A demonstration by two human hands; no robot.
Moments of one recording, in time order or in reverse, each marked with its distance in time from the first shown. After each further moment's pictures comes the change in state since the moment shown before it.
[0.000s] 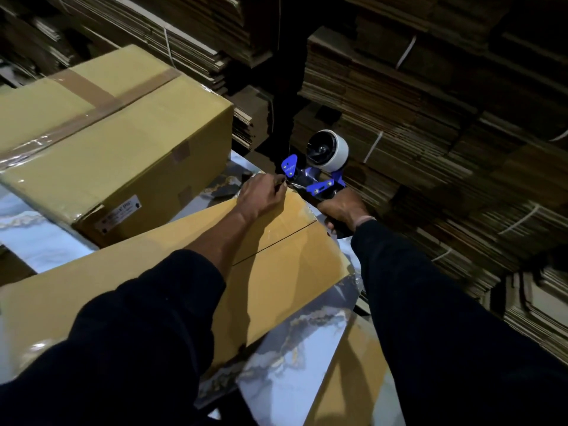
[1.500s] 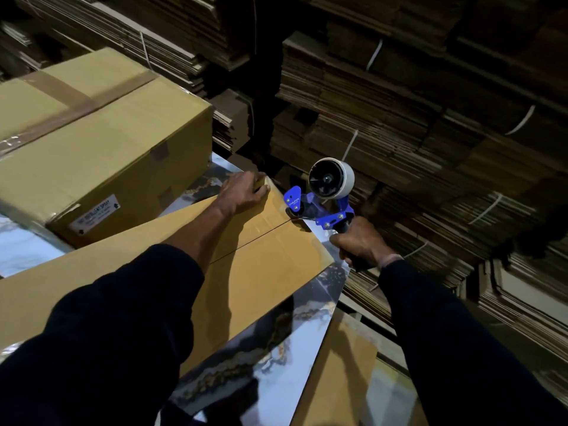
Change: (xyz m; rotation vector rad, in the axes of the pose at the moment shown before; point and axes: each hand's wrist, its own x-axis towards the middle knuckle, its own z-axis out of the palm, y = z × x) left_hand -0.001 0.000 -0.007 -0.041 -0.170 -0.025; right_hand -0.058 0.081 -0.051 -0.191 0.021 -0.057
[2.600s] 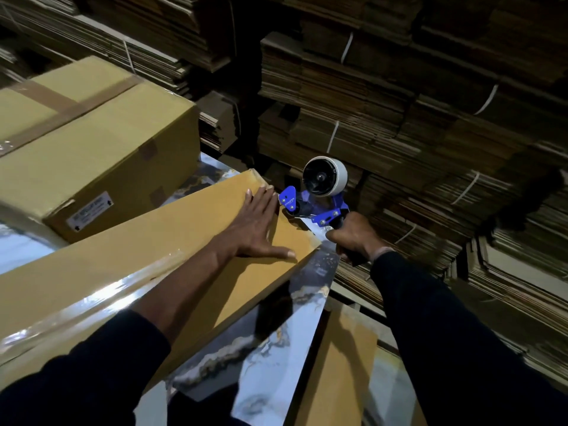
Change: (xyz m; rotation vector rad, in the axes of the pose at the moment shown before) left_hand -0.103 0.035 0.049 0.349 -0.189 0.396; right_hand -0.029 0.030 0.002 -0.029 0.089 -0.013
